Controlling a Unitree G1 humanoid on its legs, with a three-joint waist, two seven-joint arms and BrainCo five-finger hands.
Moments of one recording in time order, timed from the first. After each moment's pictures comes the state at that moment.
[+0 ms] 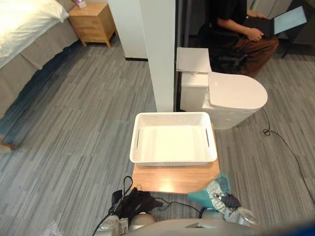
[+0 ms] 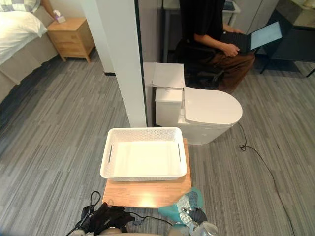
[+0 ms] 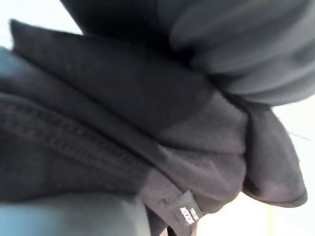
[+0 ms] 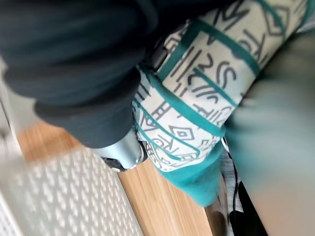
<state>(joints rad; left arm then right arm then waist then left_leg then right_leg) 0.10 0.15 0.03 1.07 -0.18 -0.06 0.09 0.06 -0.13 -0.09 1.08 0.40 -0.09 0.19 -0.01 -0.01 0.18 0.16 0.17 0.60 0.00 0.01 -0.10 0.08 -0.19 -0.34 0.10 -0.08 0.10</state>
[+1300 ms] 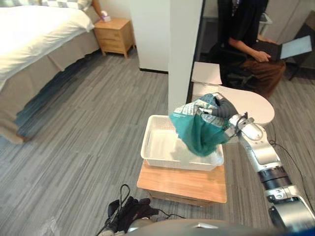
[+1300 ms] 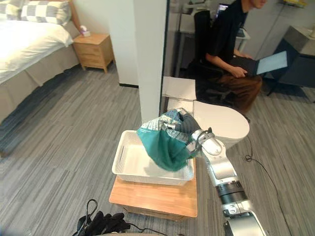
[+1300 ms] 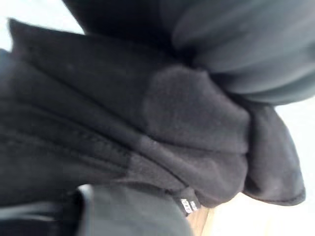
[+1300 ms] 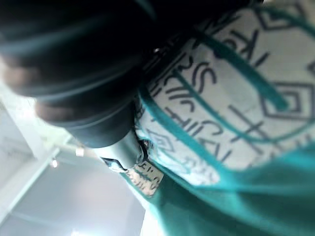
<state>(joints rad) 0.24 0.13 0.12 1.00 -0.20 -0.08 0.00 -0.40 -0.40 0.18 0.20 0.20 -0.03 0.32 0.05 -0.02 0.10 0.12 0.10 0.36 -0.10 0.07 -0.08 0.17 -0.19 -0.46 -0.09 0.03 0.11</state>
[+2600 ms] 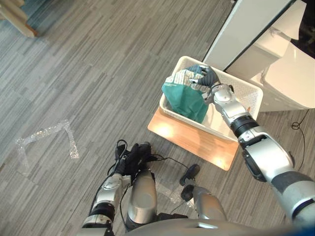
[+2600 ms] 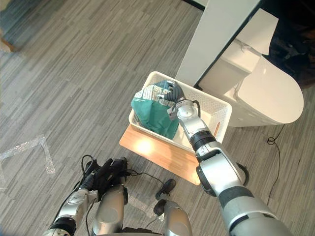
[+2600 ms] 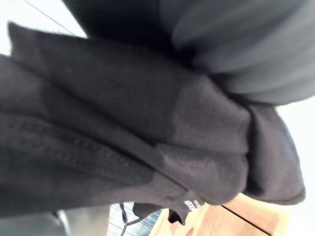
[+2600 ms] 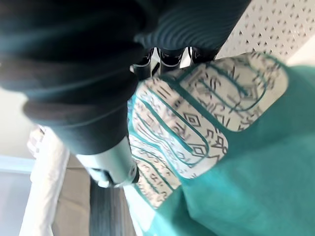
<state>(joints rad) -0.11 0.18 0.05 0.84 -0.18 0.02 0.09 -1.01 -0.27 0.33 0.98 0.20 -0.07 -0.09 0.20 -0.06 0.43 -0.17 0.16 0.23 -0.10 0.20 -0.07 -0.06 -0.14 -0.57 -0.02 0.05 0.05</state>
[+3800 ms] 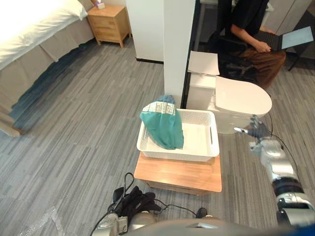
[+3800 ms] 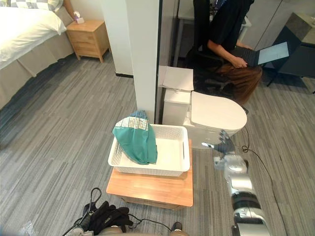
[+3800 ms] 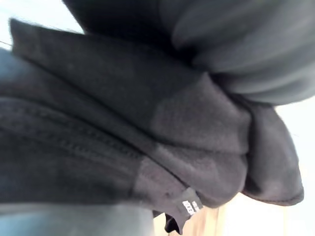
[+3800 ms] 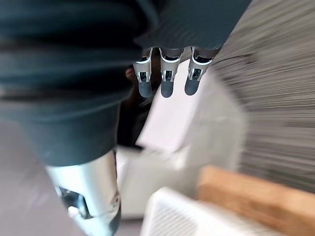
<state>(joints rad) 0.15 0.17 0.04 0.93 -0.19 0.07 0.05 -0.21 -0.43 -0.14 0.64 0.18 0.10 -0.04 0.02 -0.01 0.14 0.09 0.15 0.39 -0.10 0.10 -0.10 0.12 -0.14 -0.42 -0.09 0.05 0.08</state>
